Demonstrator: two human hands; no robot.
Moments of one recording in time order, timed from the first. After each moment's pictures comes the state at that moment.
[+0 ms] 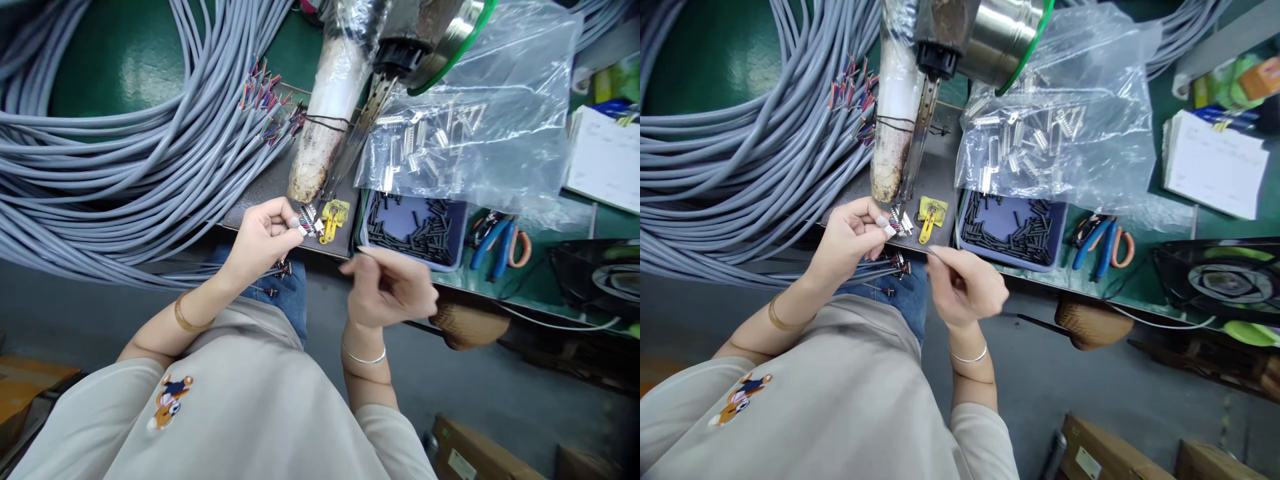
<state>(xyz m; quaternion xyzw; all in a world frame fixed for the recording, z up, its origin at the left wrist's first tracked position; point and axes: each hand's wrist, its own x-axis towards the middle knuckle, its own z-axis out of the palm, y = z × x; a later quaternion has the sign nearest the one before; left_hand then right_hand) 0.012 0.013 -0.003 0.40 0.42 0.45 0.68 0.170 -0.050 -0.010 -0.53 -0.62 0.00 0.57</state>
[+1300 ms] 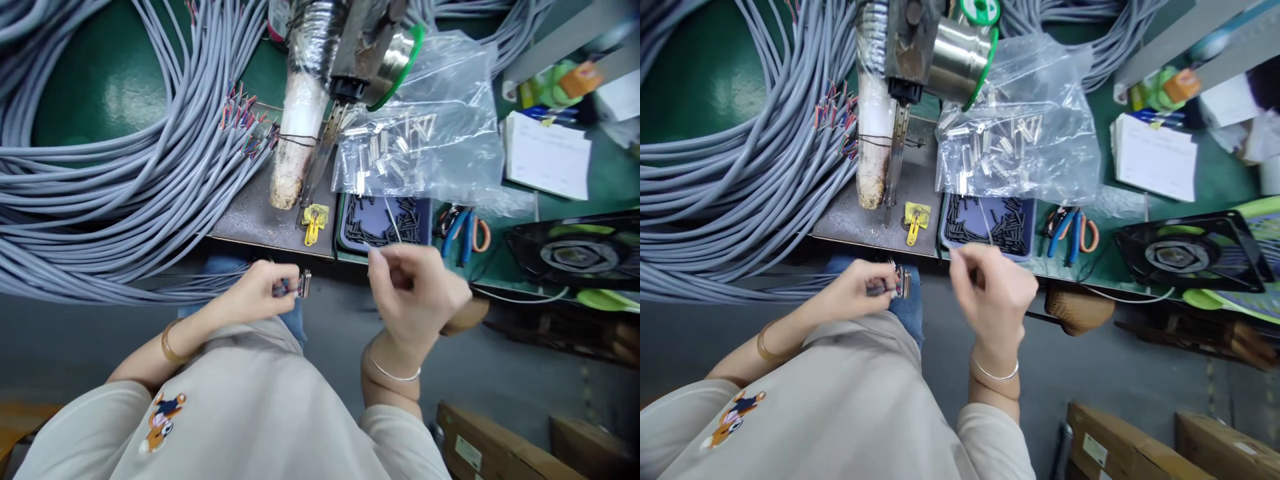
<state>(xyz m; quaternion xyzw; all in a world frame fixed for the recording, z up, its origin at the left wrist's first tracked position) -0.007 -0.024 -0.011 0.69 0.32 0.18 0.62 0.219 -0.068 0.031 -0.62 -0.70 -0.08 0.36</state>
